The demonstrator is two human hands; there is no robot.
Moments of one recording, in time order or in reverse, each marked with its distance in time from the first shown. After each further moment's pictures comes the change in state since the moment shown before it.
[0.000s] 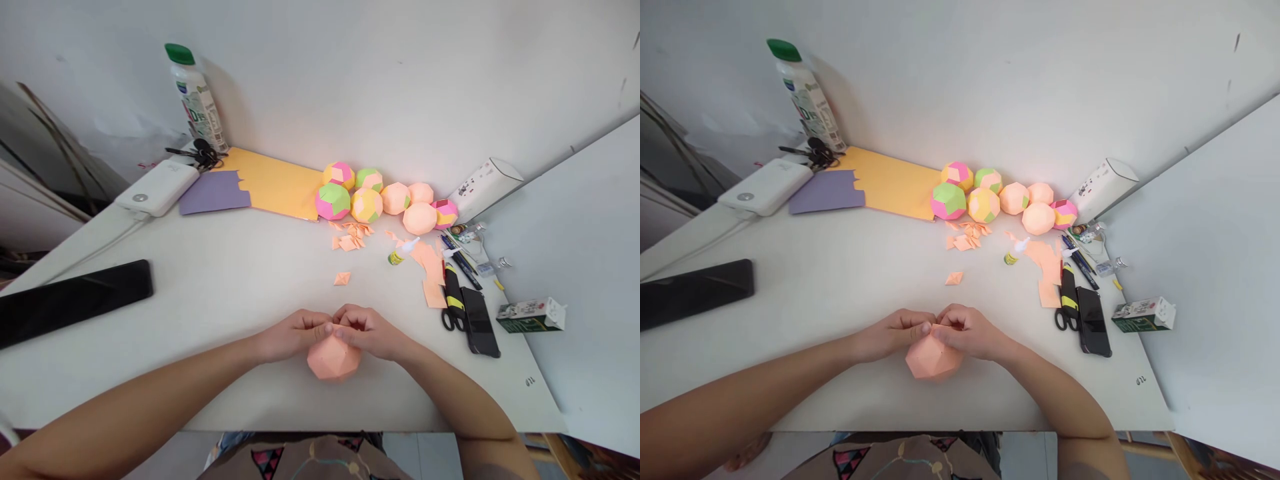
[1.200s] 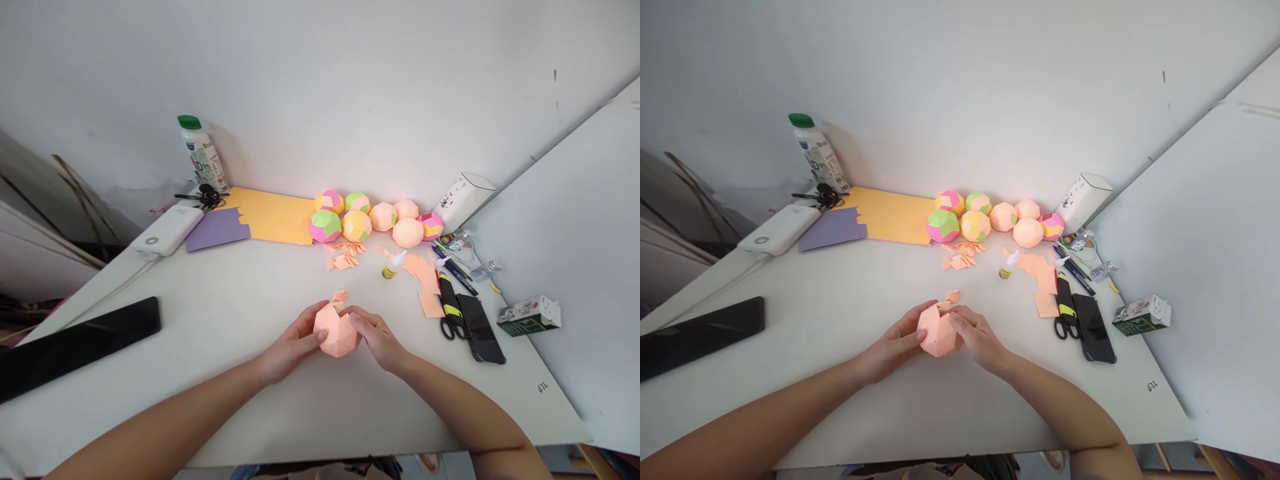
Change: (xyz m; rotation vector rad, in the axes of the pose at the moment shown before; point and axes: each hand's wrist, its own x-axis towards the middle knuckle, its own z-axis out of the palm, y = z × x) left_hand 0.002 0.001 0.003 -0.311 0.182 0.103; right_hand -0.002 -0.001 0.002 0.244 0.236 -0.204
